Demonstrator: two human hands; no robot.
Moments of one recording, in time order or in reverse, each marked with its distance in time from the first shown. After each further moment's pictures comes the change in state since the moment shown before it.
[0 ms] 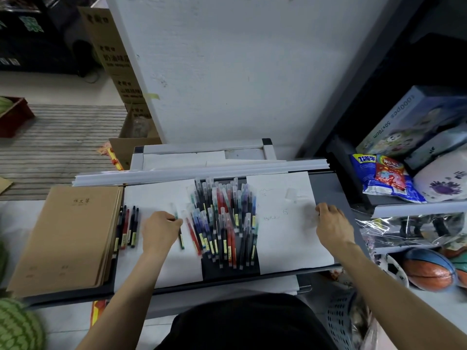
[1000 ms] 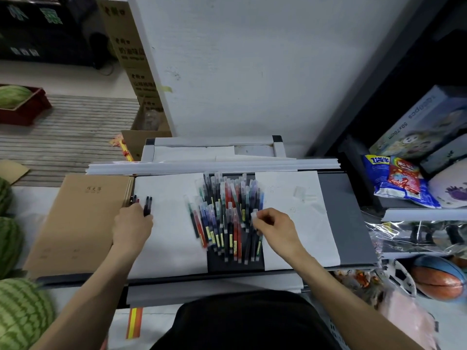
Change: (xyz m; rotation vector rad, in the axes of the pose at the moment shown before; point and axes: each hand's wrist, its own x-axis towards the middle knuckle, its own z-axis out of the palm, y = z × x) left_hand 0.021 -0.053 -0.055 0.394 0.089 -0.021; right_hand -0.069 -0.141 -0.019 0.997 -0.303 -0.051
